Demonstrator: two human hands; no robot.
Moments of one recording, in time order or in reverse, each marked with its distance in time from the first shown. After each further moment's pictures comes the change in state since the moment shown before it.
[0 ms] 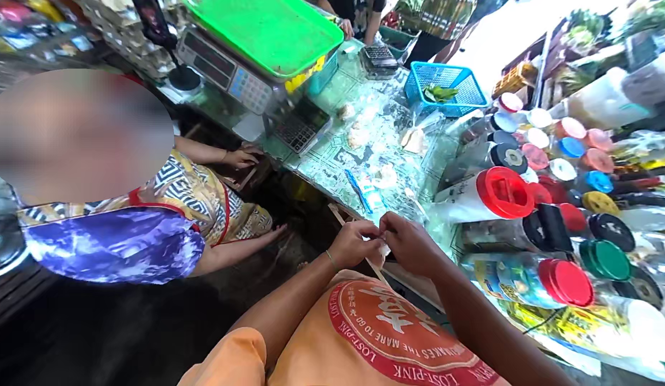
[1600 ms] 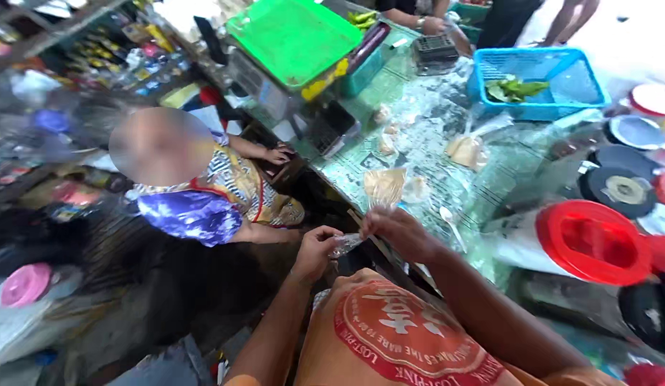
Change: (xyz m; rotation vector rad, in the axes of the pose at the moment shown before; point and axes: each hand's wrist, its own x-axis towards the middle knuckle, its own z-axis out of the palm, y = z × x) left_hand -0.027 0.030 0.008 -0.292 0.725 -0.303; right_hand 0.080 0.062 -0.031 1.140 -0.438 -0.444
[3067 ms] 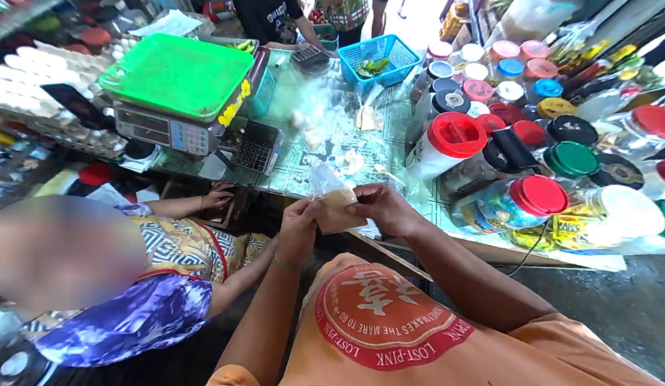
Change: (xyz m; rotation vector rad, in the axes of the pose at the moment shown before) left_hand 0.025 0.067 0.009 -0.168 -0.613 0.066; right_hand -0.061 -0.009 0.089 -0.256 0.526 -0.231
